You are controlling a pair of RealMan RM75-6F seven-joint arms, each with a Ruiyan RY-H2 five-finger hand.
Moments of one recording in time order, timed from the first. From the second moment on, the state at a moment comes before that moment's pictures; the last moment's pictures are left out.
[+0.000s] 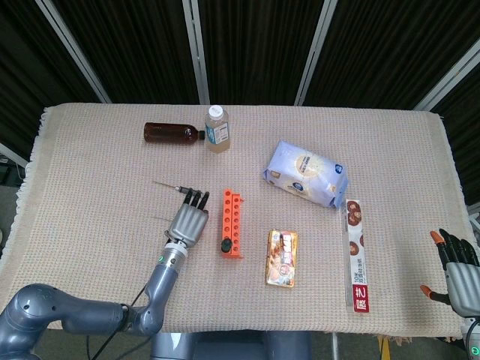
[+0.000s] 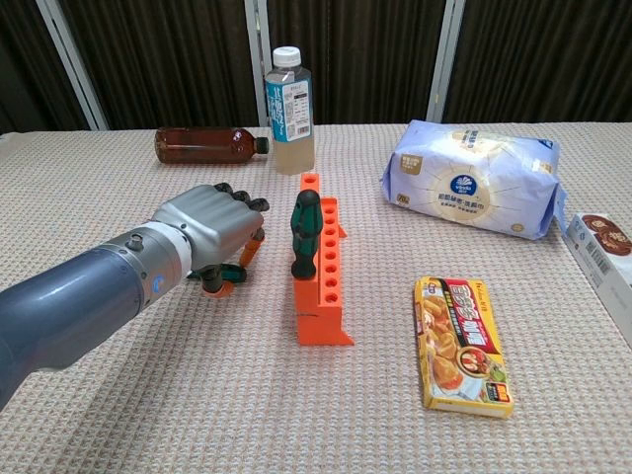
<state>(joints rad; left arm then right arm) -0.97 -1.86 -0.11 -1.45 0.63 1.21 1.17 0.02 -1.15 0.03 -1.46 -1.44 1.41 0.06</state>
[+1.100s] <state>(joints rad) -0.93 -1.87 -0.13 -1.39 0.70 1.19 1.09 0.02 -1.15 0.03 -1.47 -1.44 1.41 0.04</state>
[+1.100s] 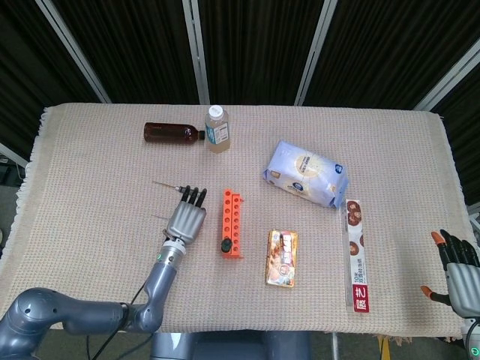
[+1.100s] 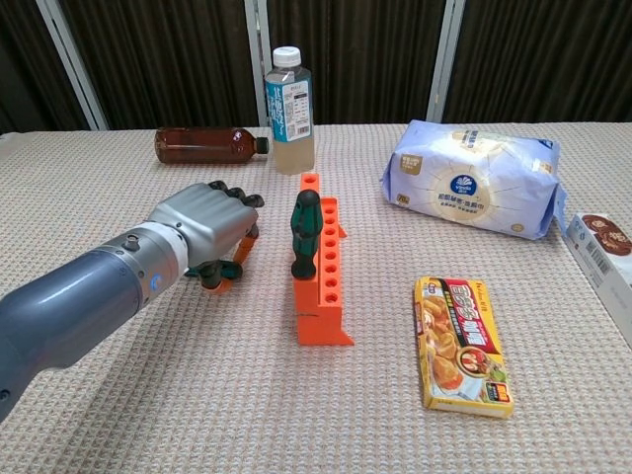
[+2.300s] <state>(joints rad) -0.71 -1.38 -0.34 -1.99 0.95 1.06 0.08 0.03 -1.15 0.03 -1.47 -1.45 1.41 0.04</state>
